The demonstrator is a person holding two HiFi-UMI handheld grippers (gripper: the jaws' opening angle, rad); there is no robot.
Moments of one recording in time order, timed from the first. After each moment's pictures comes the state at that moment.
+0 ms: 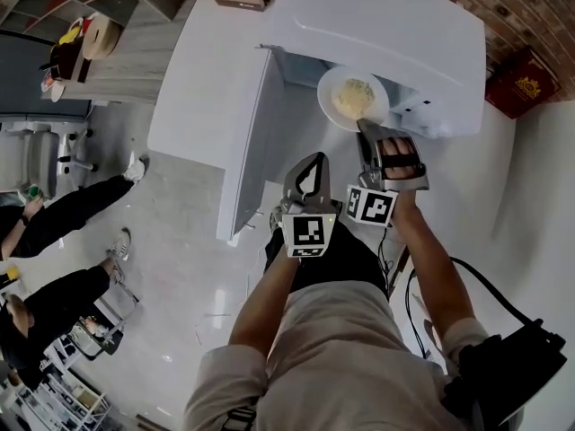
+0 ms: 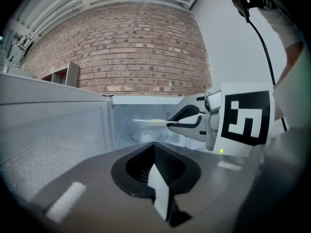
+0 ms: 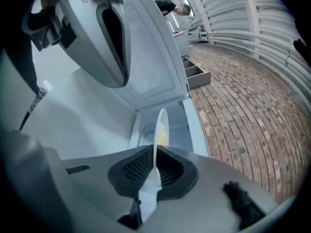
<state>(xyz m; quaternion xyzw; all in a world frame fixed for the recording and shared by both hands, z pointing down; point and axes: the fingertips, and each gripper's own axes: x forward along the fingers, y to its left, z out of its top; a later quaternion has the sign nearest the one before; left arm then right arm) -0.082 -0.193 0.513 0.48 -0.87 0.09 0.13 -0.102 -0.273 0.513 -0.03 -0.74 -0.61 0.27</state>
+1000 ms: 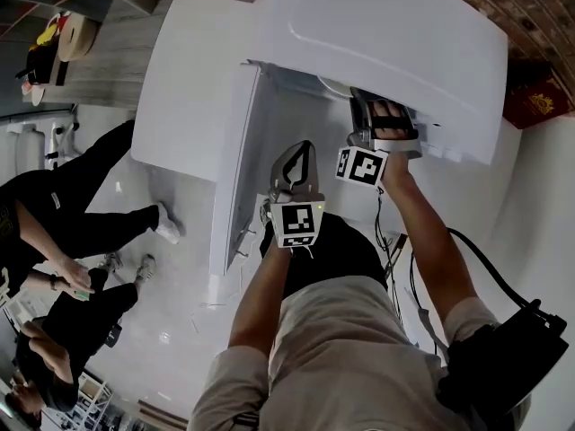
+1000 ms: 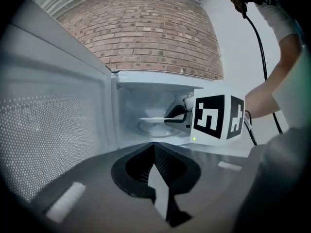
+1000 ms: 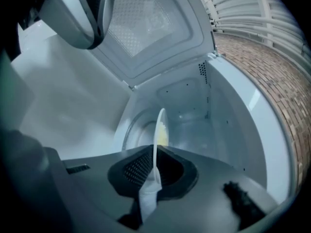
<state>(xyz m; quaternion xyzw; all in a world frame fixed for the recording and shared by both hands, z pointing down) -0.150 -0.213 0.562 0.45 -0.87 0.09 0.18 -0.202 -0.331 0.578 -0.05 -0.73 -0.61 0.32</state>
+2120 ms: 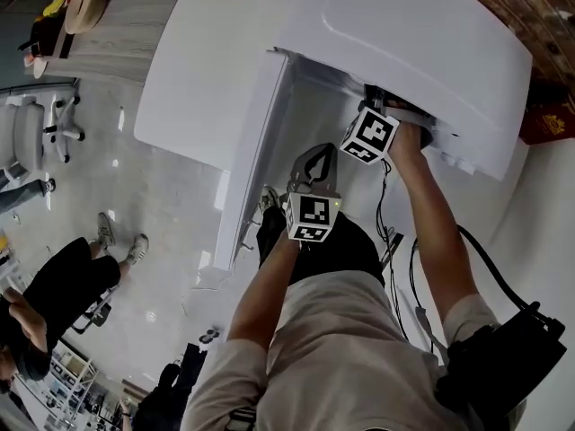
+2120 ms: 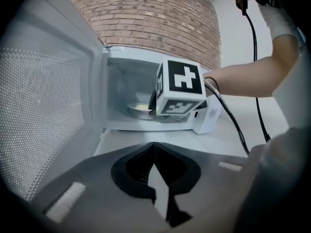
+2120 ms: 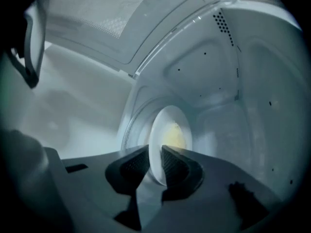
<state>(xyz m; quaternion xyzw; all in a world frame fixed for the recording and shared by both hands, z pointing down) -0.119 -0.223 0.611 0.49 -0.83 0.08 0.27 -0.228 -0.344 0.623 -0.12 -0.72 -0.52 0.45</state>
